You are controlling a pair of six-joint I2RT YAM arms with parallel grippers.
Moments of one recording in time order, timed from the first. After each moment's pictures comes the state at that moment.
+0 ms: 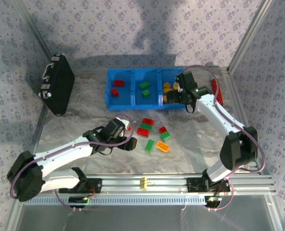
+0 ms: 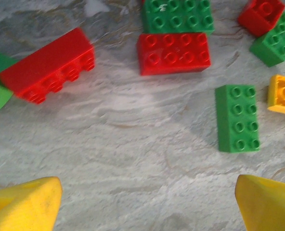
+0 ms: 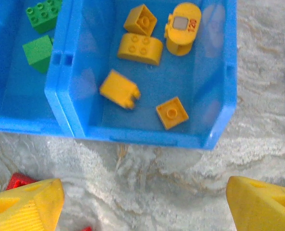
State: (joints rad) left arm -0.87 1.18 0.69 -0.45 -0.04 -0.48; right arm 0.37 1.53 1.31 -0.71 0.13 0.22
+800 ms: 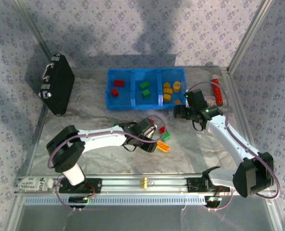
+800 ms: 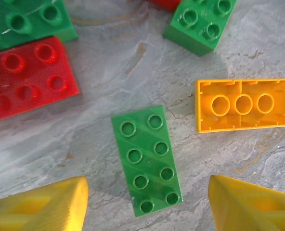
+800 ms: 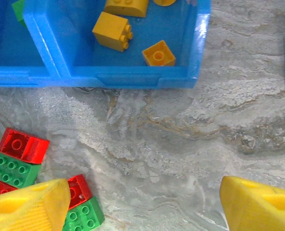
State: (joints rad) left arm -1.06 1.67 1.04 -0.48 0.01 -0.46; right arm 0.36 1.24 0.99 -0.65 0.12 0.28
